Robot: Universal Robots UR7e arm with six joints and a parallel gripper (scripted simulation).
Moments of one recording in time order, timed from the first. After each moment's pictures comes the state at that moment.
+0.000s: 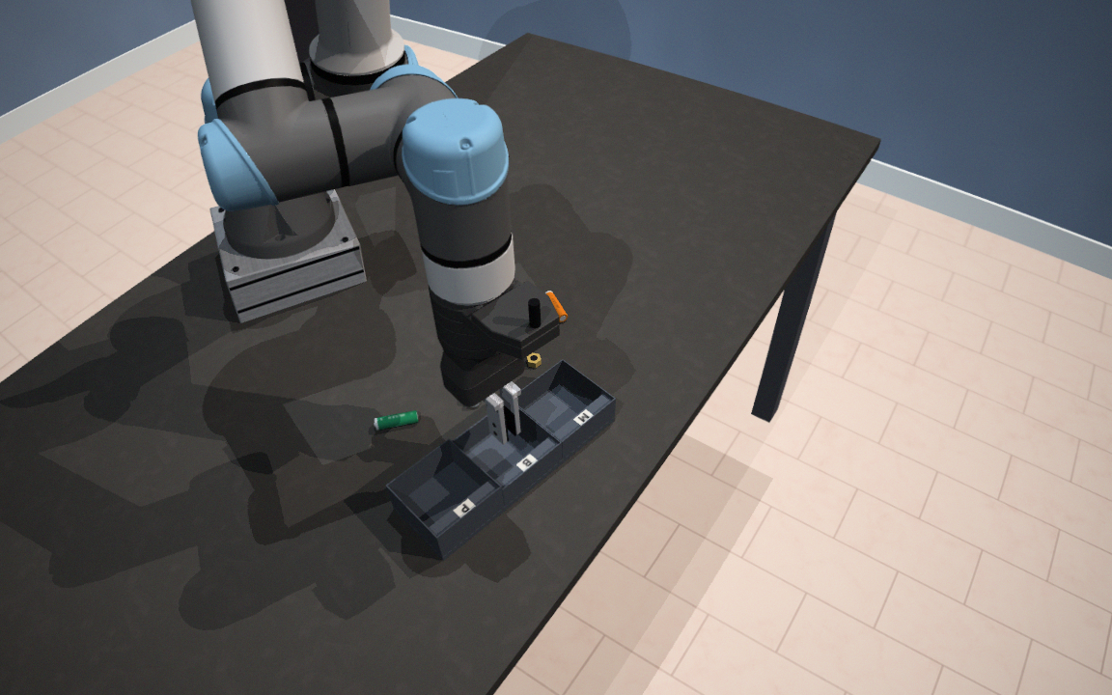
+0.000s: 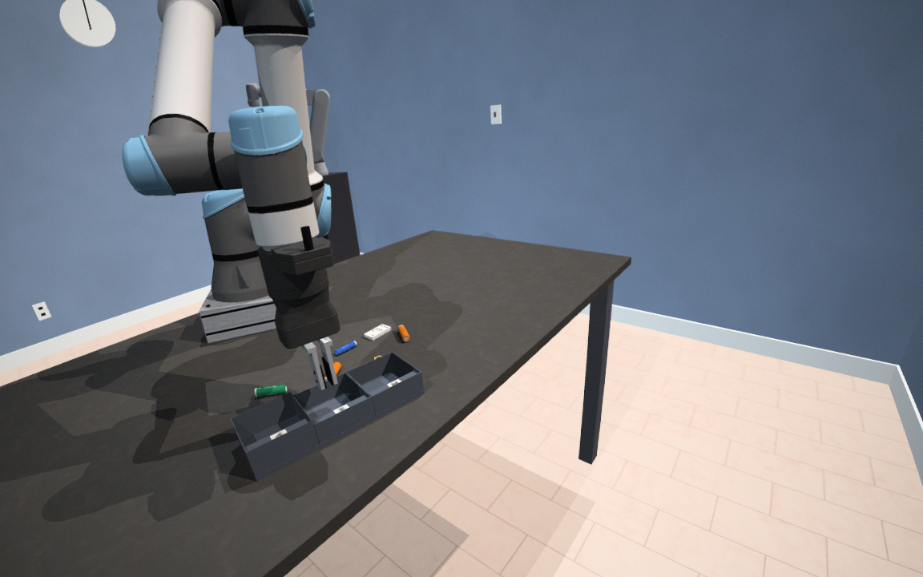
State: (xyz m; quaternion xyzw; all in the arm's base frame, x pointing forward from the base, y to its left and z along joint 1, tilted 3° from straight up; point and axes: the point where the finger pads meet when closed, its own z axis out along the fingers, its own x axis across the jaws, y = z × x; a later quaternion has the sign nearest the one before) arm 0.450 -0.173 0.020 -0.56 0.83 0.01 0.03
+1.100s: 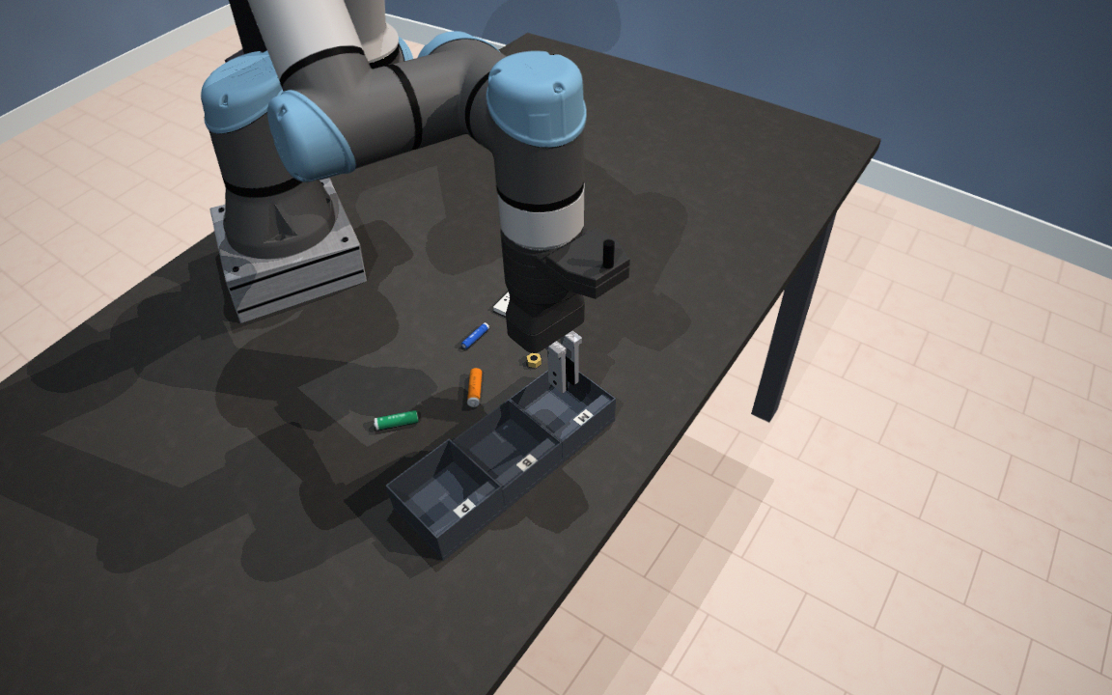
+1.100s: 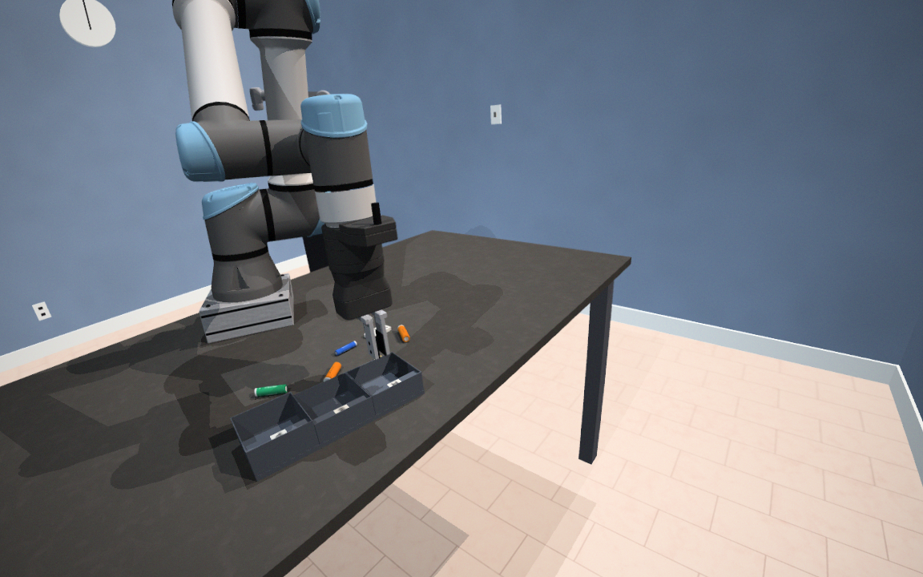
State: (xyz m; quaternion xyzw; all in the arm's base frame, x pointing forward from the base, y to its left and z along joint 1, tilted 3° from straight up) arm 0.478 -0.095 0.034 -0.56 0.83 0.01 0.03
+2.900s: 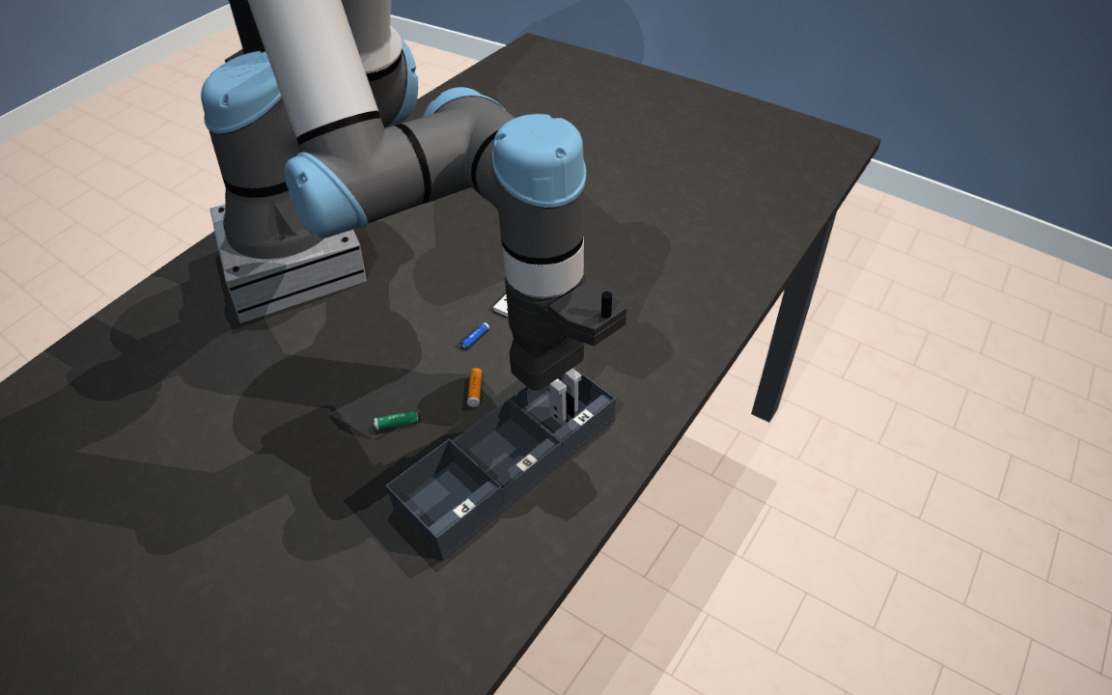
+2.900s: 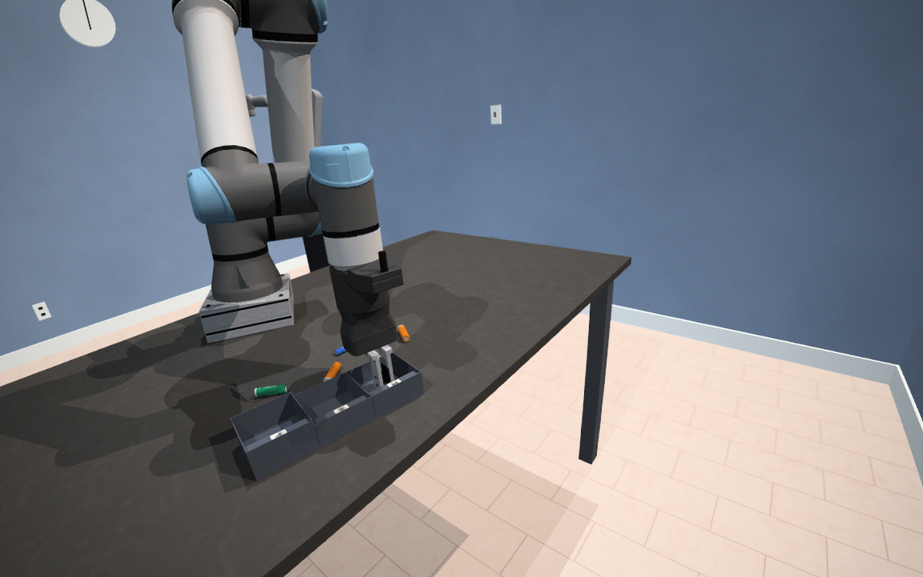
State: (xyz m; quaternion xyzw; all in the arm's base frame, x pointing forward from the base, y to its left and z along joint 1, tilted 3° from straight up) arm 0.479 -0.092 -0.024 -0.56 0.83 0.01 0.03
